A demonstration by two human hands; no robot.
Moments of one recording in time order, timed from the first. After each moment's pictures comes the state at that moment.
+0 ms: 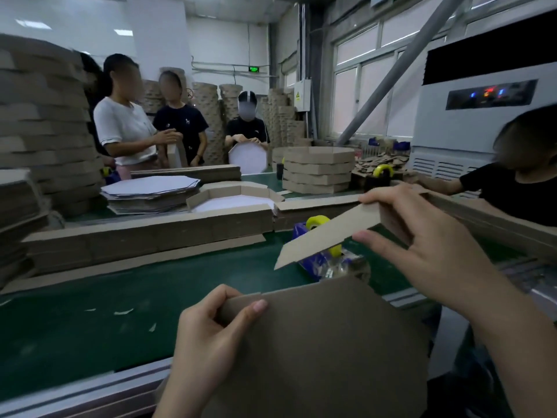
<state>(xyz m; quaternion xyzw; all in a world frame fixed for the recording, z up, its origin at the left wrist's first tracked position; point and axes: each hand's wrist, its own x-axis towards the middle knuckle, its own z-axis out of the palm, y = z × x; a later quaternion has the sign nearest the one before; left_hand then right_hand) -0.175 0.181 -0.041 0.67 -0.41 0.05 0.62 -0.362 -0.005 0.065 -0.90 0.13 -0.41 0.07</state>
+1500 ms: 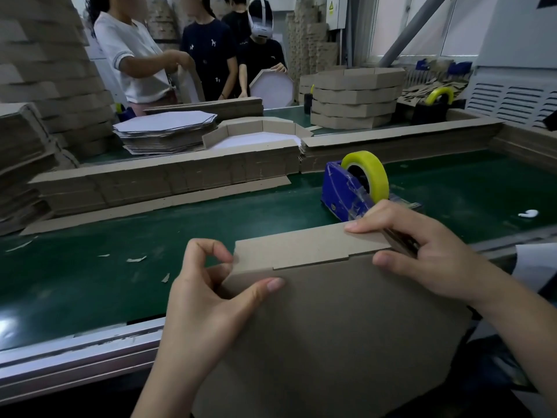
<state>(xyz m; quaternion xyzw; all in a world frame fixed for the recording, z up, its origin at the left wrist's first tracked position) -0.160 0.184 -0.060 0.70 -0.31 -0.01 0.64 -0.293 -0.061 -0.039 -0.88 -0.07 -0.25 0.39</state>
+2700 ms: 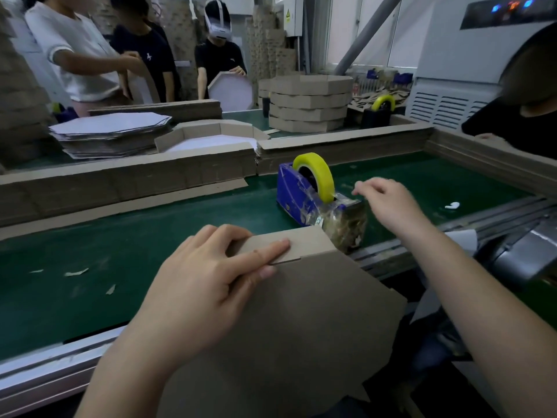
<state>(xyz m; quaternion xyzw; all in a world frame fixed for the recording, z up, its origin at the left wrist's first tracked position) -0.172 0.157 -0.021 0.77 -0.59 0.12 0.21 -0.283 -0.126 -0.033 -0.80 0.39 -0.29 0.35</state>
